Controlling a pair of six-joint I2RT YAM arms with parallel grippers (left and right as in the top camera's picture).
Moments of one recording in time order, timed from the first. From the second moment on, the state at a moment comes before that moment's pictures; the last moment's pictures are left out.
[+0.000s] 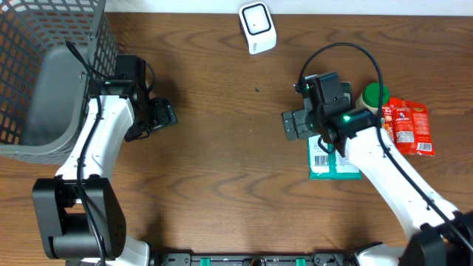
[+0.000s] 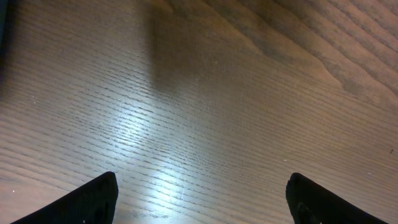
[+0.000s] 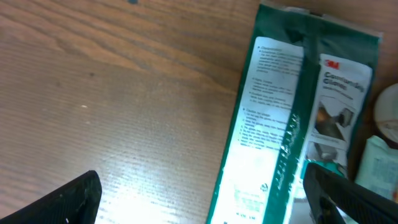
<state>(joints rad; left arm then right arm) 0.00 1.70 1.26 -0.94 0.07 -0.38 0.36 1.50 1.10 -0.64 0.06 0.09</state>
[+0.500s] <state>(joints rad) 0.00 1.70 1.26 -0.94 0.07 -0.38 0.25 0.92 1.08 -0.61 0.07 0.09</state>
